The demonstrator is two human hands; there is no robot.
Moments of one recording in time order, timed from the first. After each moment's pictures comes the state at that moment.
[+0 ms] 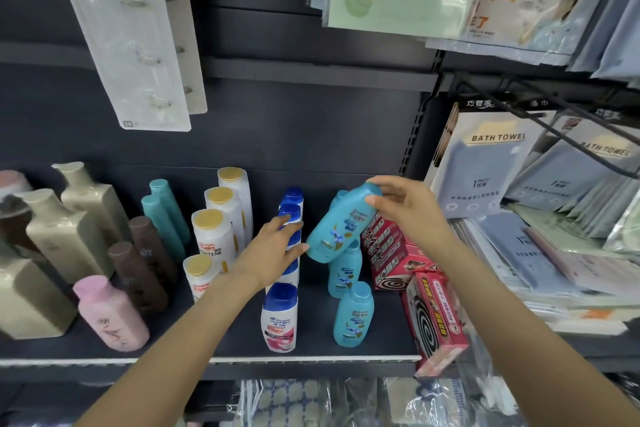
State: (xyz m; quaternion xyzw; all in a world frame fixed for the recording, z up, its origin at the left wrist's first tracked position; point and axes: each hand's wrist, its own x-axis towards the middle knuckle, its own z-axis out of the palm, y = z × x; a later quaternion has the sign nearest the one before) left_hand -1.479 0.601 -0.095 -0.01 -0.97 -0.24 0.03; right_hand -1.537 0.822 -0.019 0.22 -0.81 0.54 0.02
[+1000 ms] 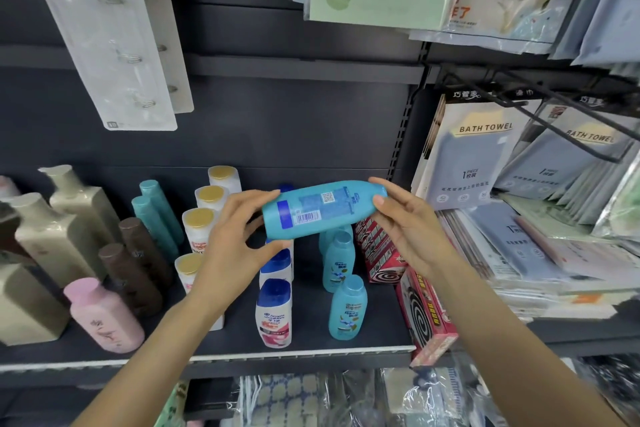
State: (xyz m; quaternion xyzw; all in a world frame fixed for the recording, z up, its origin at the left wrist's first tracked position) left_hand -1.421 0.608 -0.051 -0.06 -0.81 -0.51 0.27; right_hand -1.514 0.835 -0.037 0.10 -0.53 0.83 -0.14
